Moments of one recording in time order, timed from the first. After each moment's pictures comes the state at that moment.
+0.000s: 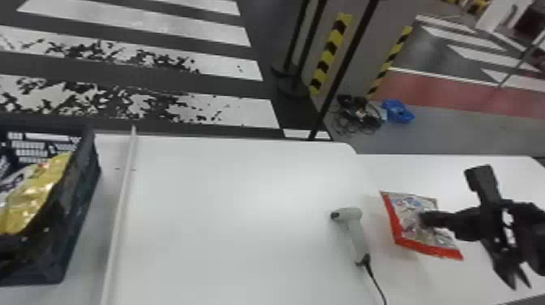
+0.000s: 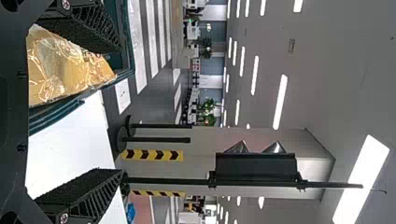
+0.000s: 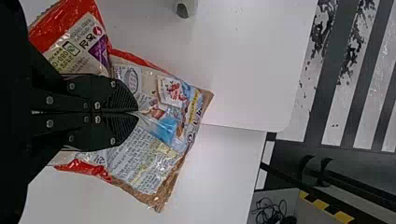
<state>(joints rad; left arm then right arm) 0.32 0.56 -0.21 -1.68 0.48 -0.40 -0.21 0.17 -0.91 -0.28 -1.39 -0.32 0.69 0.57</state>
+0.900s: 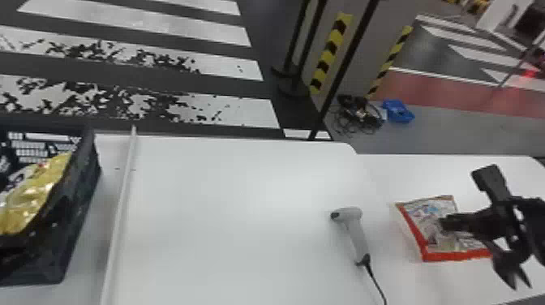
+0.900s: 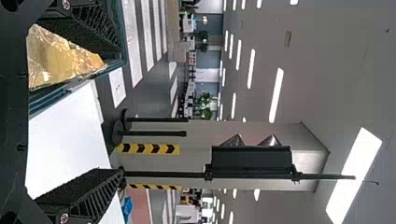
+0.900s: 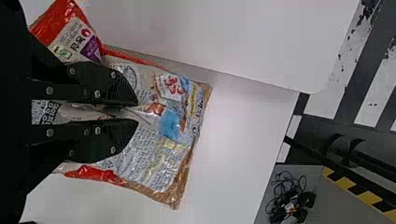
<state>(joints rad) 0.29 0.56 -0.24 -1.68 0.49 -0.41 -0.22 0.03 -0.97 -0.16 -1.20 -0.20 0.67 0.57</state>
